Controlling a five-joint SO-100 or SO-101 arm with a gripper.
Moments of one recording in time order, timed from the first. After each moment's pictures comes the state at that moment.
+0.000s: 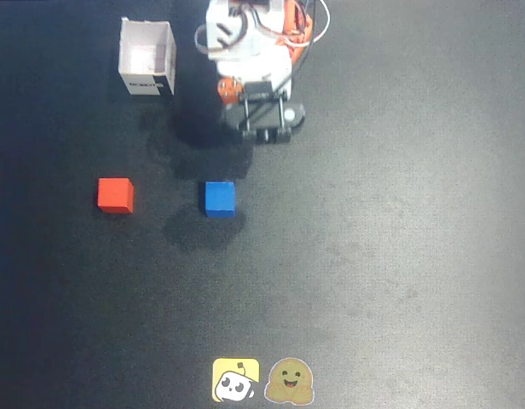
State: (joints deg) arm 1.1 165.8 160.1 70.0 78.9
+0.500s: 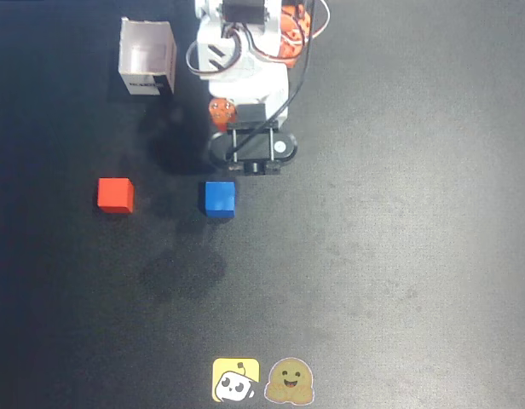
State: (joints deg) arm 1.1 143.1 137.2 71.5 82.9
